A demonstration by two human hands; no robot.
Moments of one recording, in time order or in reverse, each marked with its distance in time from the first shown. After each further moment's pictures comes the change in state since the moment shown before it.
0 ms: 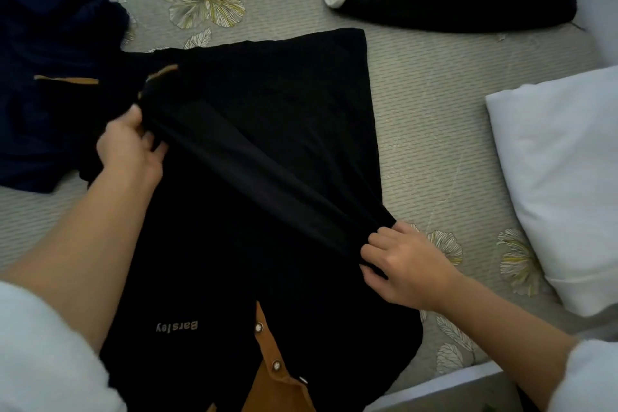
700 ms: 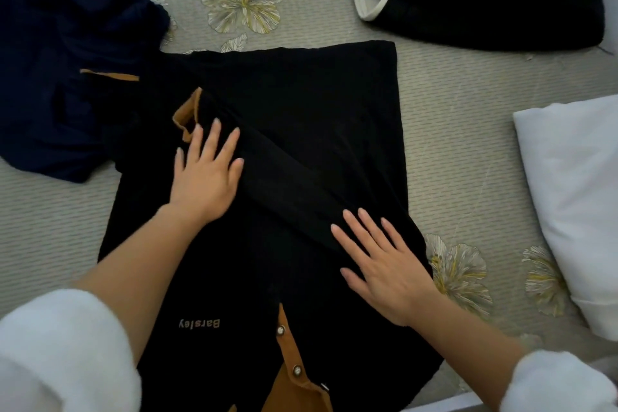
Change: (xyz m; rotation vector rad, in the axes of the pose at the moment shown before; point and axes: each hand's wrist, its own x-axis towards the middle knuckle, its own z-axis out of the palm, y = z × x) left_hand -0.007 -0.055 -0.038 1.776 -0.321 0.808; right_hand 0.025 -0.041 0.031 -0.129 -0.250 0.216
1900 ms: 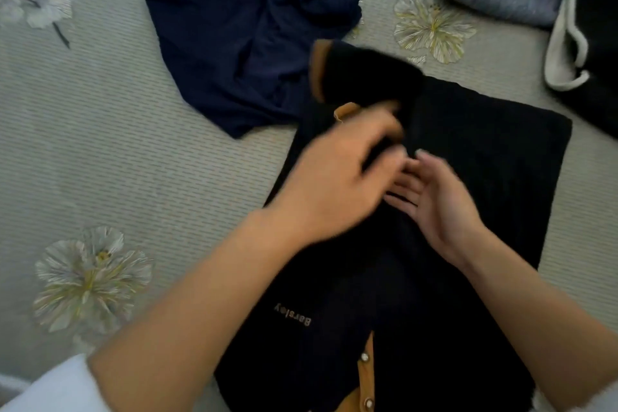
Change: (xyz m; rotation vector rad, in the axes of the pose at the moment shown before) left_hand -0.059 -0.020 -0.105 -0.850 0.460 0.256; right_hand 0.175 -0.083 -0.102 1.743 -0.110 0.421
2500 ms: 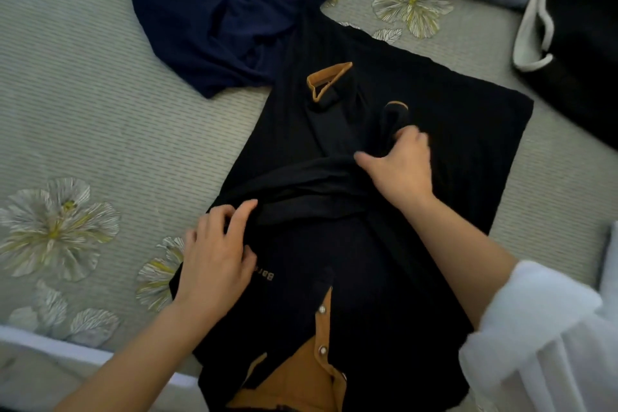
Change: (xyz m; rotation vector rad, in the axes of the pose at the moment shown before) left_hand -0.177 -0.027 0.020 0.678 -0.132 -0.512; right_hand 0.011 0.009 -0.012 -1.107 0.479 -0.297
